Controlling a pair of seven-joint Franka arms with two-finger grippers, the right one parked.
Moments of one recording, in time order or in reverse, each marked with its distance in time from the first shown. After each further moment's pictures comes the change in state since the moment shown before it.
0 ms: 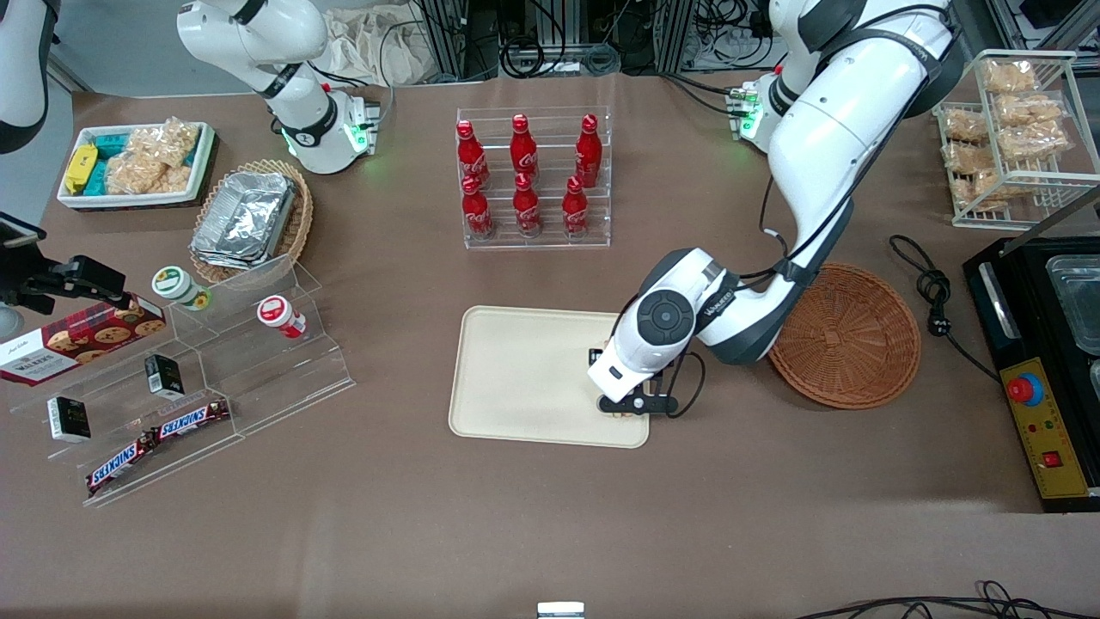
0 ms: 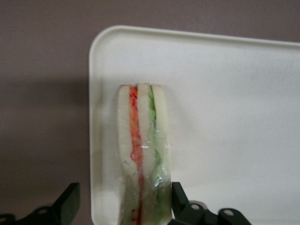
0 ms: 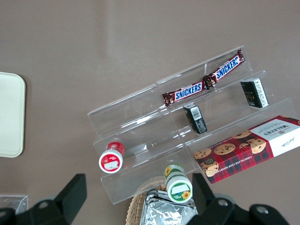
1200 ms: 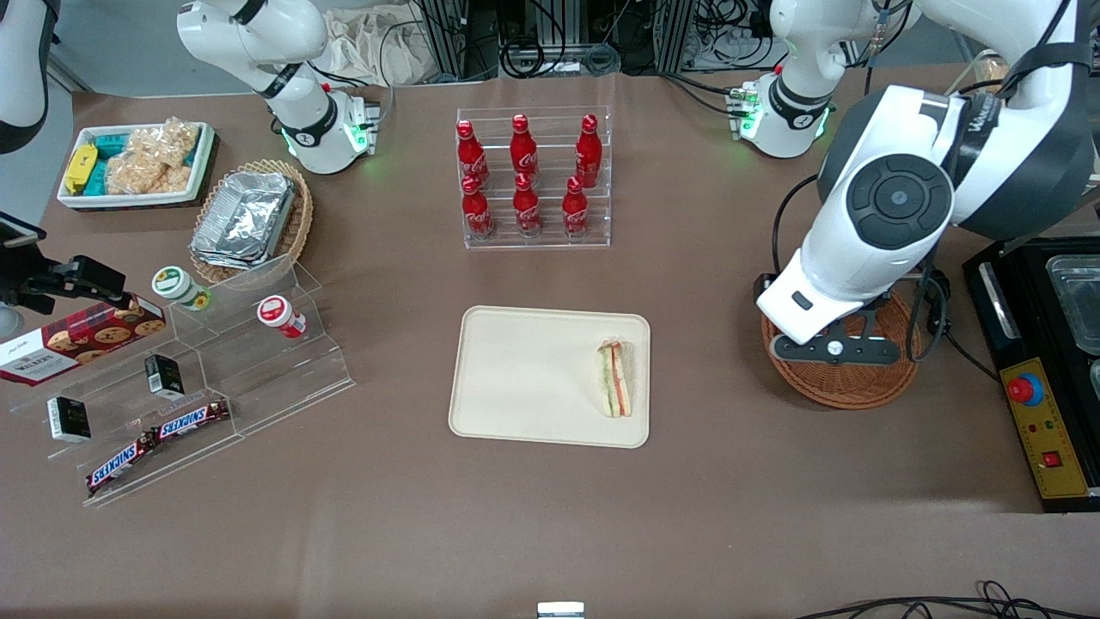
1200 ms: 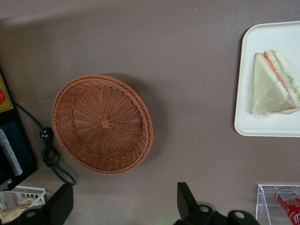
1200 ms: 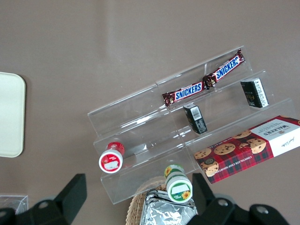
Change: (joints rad) arm 0.202 -0.438 0.029 0.089 -0.033 -0.619 0.393
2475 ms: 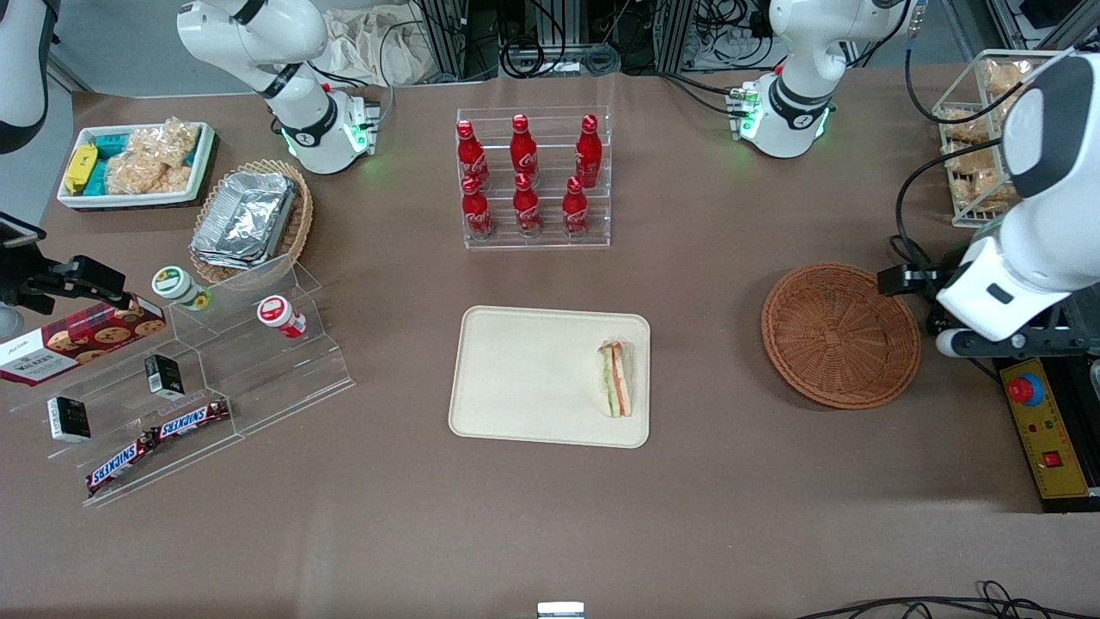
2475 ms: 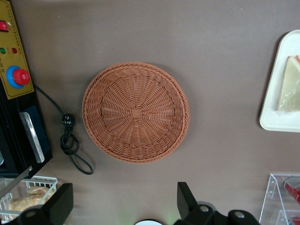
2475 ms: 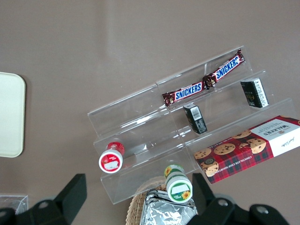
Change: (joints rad) arm -0.109 -0.127 0.479 -0.050 -0.230 -0.008 0.306
